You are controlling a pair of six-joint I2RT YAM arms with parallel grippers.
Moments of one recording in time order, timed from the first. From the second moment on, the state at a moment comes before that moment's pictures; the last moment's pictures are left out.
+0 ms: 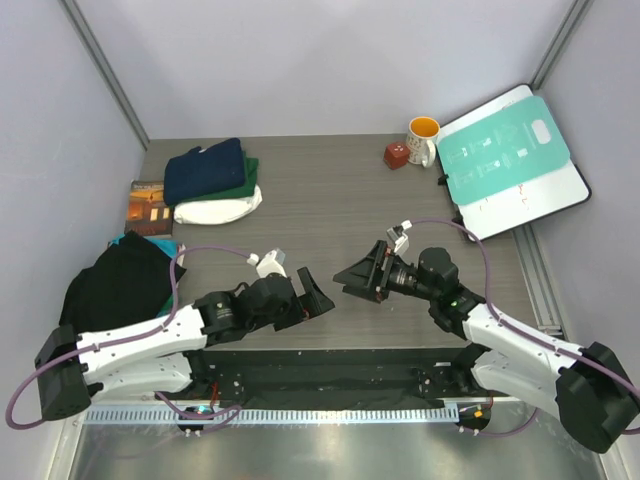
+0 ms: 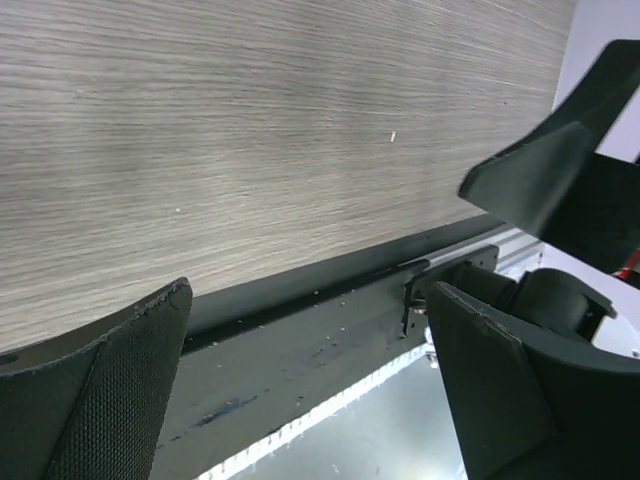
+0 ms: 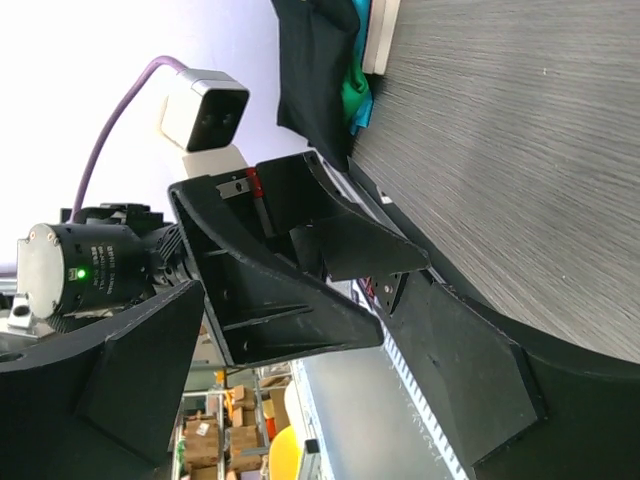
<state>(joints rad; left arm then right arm) -1.10 0.98 0.63 -0.36 -0.23 -1.26 0.64 0.94 0.37 0.43 -0.54 1.22</state>
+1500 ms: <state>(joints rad) -0.10 1.34 1.41 -0.90 -0.23 -0.56 0.25 1.22 1.17 -0.59 0.32 0.33</state>
